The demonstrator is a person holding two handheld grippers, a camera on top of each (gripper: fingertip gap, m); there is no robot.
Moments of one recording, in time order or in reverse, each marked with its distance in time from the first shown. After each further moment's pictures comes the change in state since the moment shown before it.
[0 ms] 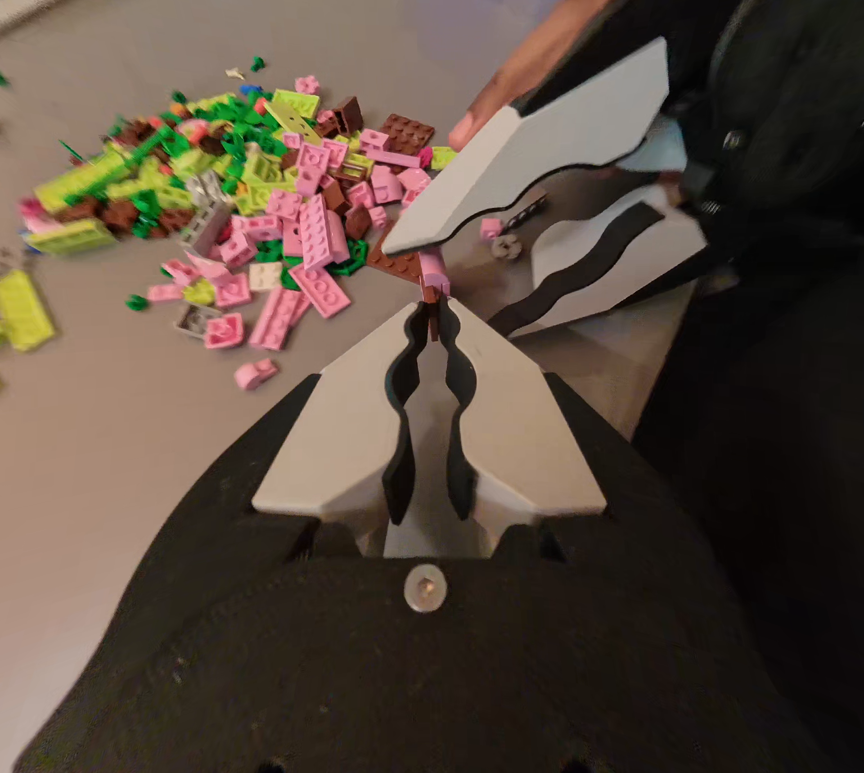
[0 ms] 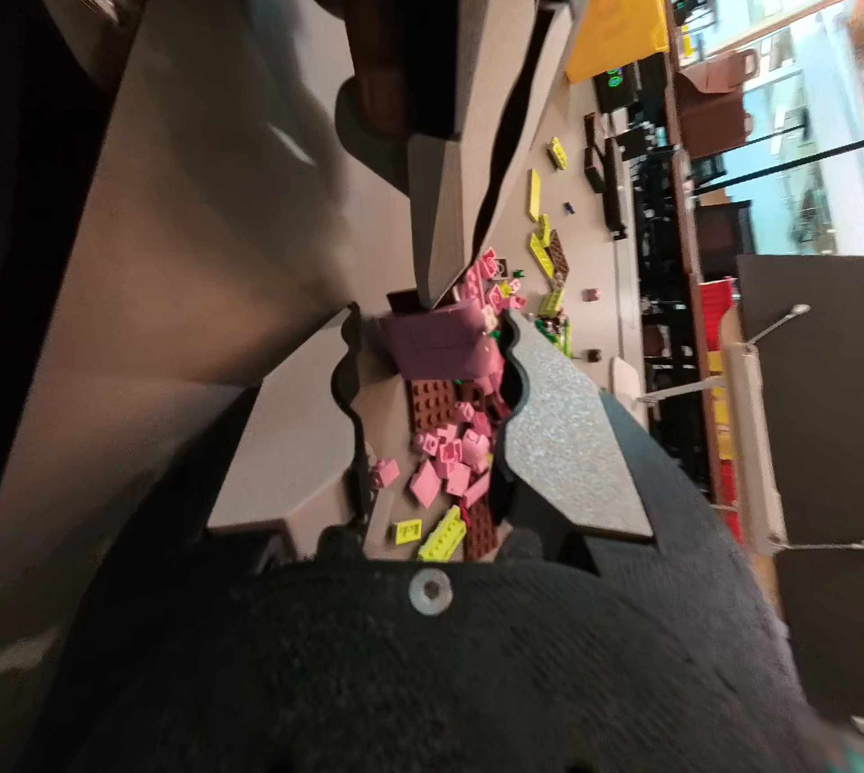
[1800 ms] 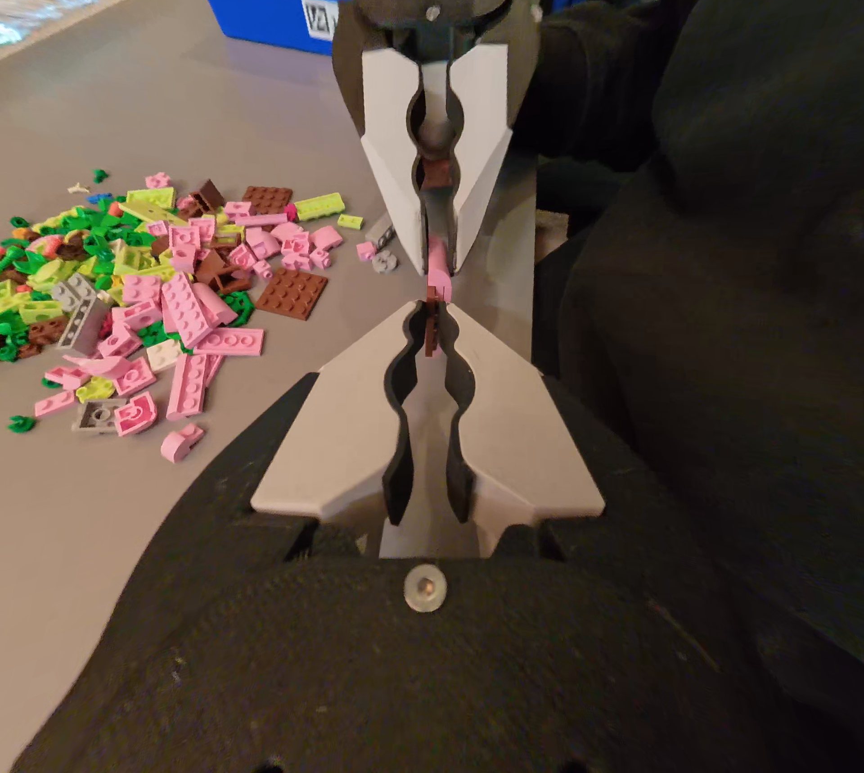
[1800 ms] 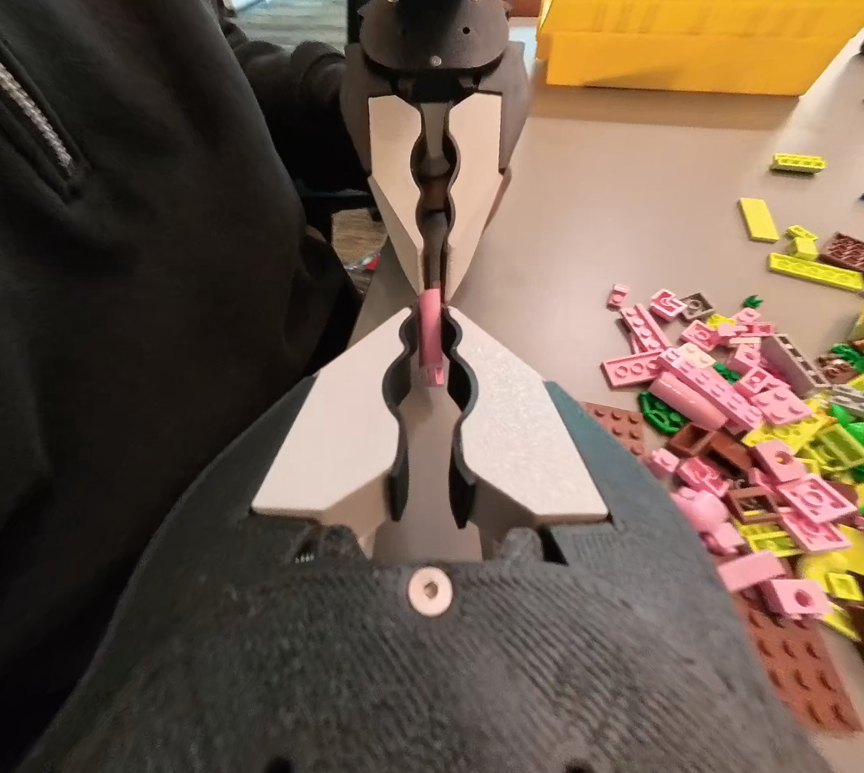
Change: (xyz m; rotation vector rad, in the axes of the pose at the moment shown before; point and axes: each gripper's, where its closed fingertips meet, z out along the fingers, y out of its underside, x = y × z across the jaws) left arm 0.042 -0.004 -0.033 0.154 0.374 0.171; right arm -0.008 -0.039 -0.049 0.482 -0.580 0.729
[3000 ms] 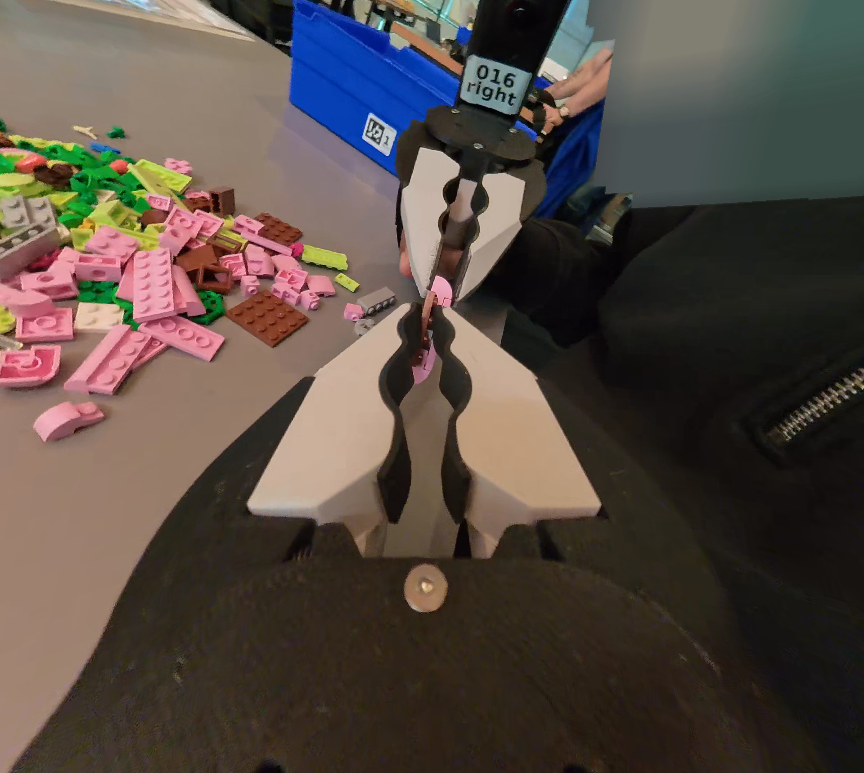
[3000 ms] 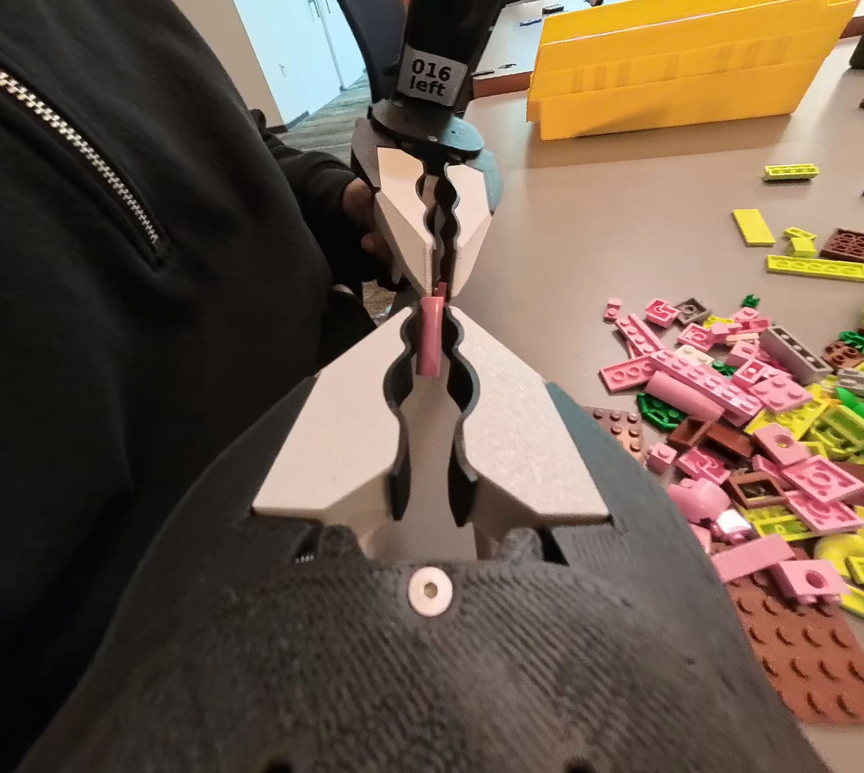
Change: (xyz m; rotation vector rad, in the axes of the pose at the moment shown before) left arm -0.010 -0.032 0.002 0.292 -0.008 -0.451; right arm 0.008 -0.016 -0.019 0.144 -0.045 0.122
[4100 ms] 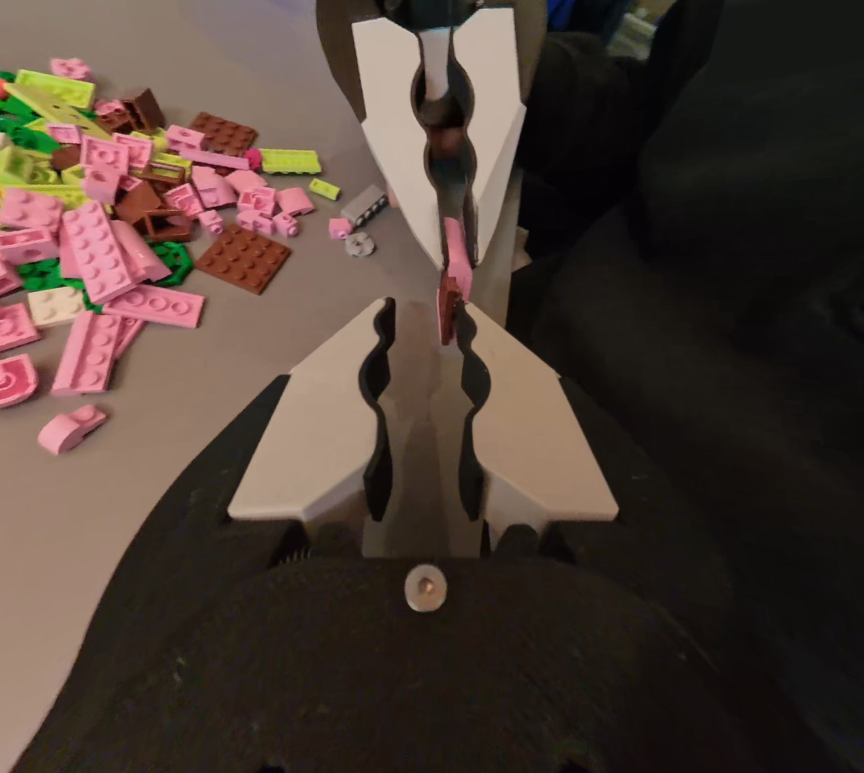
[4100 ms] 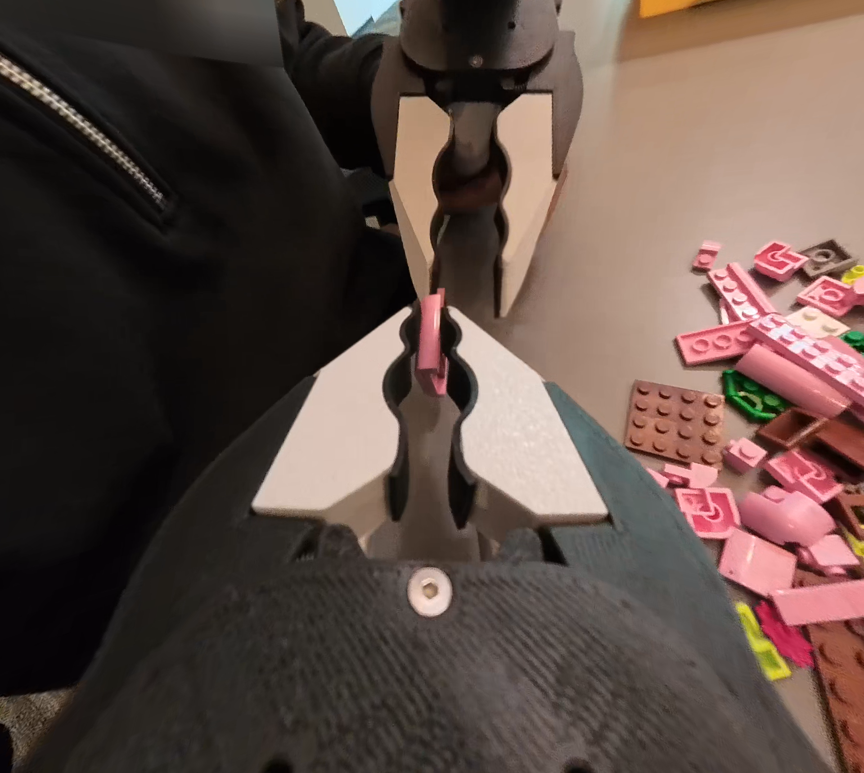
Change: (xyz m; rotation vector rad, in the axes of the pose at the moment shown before) left arm -0.003 0.041 0.002 -0.355 0.044 0.173; right arm -0.013 0.024 0.009 -0.177 -0.176 0.100
